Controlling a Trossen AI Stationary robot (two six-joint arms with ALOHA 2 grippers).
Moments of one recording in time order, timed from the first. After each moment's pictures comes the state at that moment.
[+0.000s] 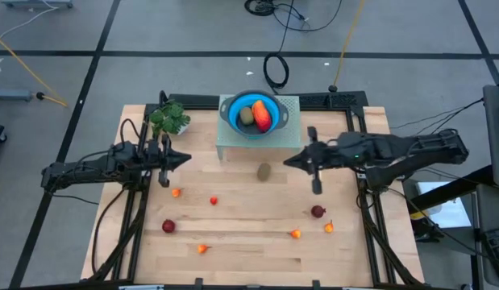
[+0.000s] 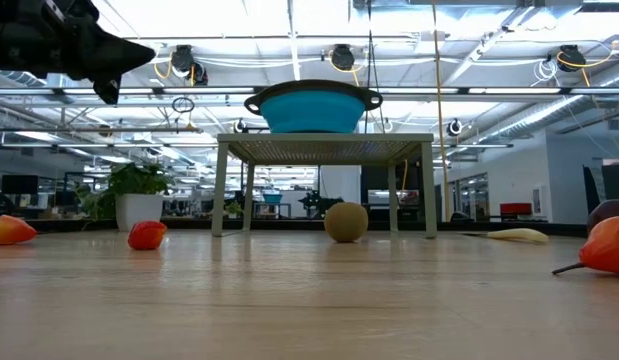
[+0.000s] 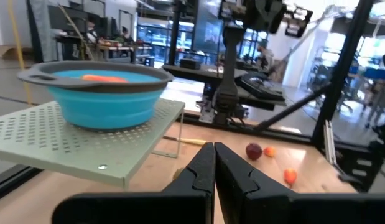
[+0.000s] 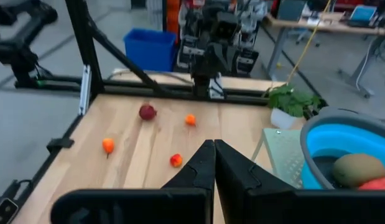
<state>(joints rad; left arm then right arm) 0.12 0.18 0.18 0.05 0.01 -0.14 0.15 1.06 1.12 -0.33 0.13 -0.02</state>
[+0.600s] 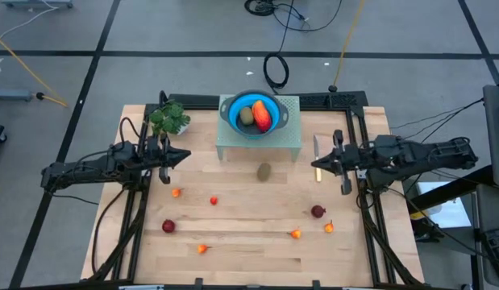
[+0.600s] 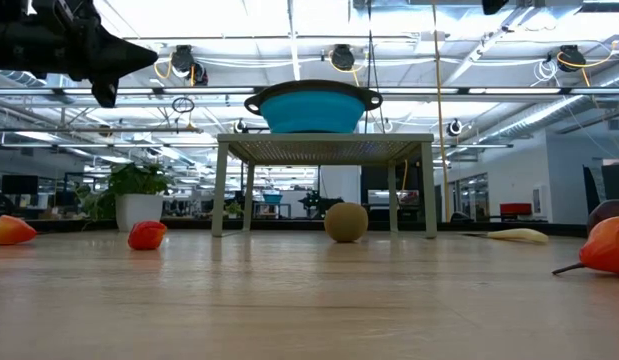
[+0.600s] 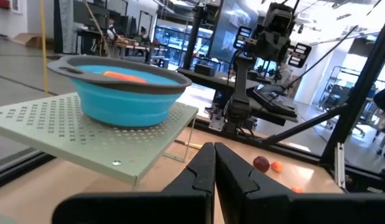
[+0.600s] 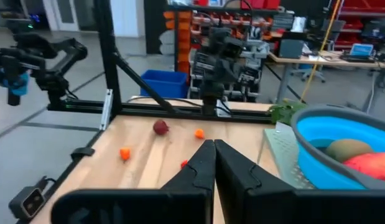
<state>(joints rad) 0.12 0.18 0.18 0.06 -0.06 -0.23 0.15 0.62 0.73 -0.20 0.07 -0.01</state>
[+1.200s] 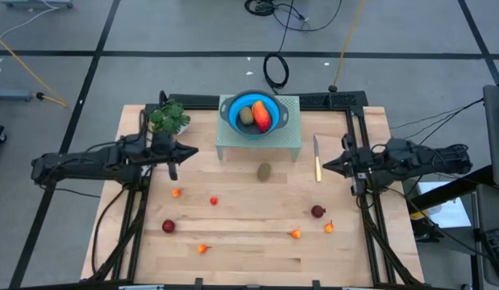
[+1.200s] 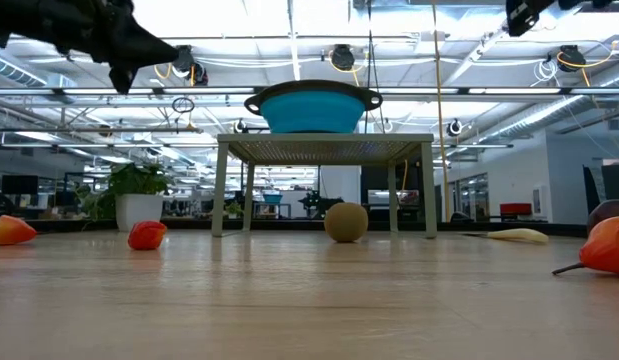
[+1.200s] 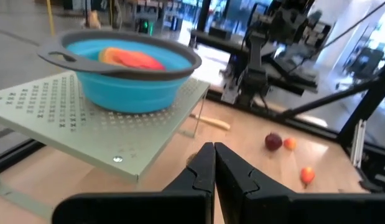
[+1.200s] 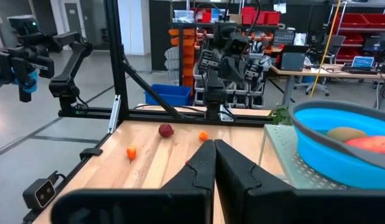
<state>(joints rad) 0.12 0.49 0.41 -0.06 -0.08 -0.25 0.15 0.37 0.55 -0.20 0.05 0.00</state>
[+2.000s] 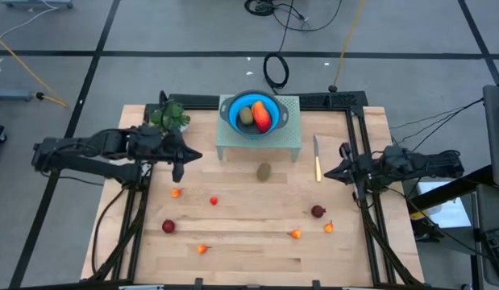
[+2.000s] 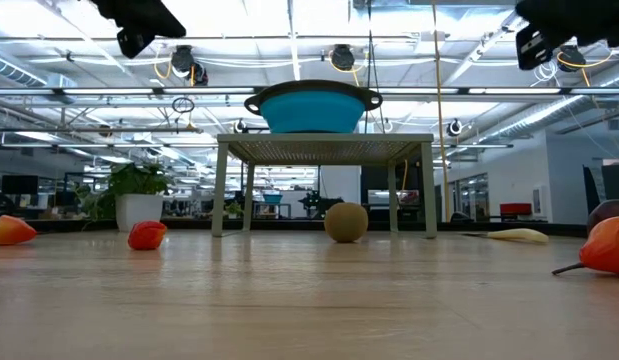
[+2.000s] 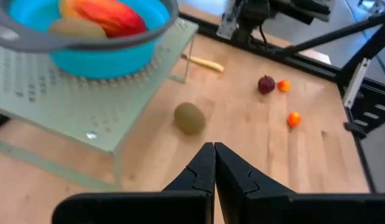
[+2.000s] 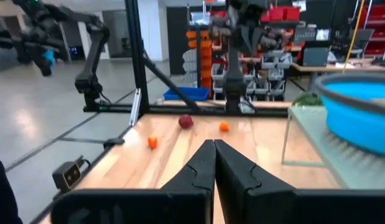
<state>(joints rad) 0.03 0.80 0.86 -0.55 -0.08 -0.31 0.15 0.18 0.34 -0.16 -0.03 0.05</state>
